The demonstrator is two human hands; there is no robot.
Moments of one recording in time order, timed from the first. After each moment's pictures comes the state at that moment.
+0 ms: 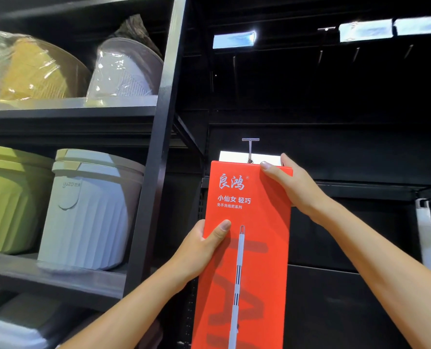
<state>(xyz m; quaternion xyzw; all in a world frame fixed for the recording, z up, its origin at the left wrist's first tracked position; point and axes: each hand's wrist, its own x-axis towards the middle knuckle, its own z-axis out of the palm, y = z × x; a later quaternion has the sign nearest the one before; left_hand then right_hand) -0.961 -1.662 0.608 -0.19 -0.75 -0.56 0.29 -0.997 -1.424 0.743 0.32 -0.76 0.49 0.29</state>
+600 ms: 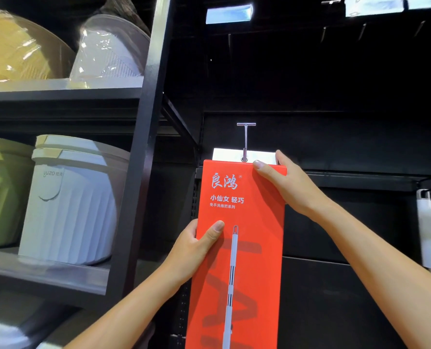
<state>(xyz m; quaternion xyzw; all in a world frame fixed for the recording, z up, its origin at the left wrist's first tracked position) -0.979 -1.657 0.589 -0.19 -0.72 -0.59 0.30 -1.013 -1.425 0.727 0.29 -0.80 0.42 0.32</state>
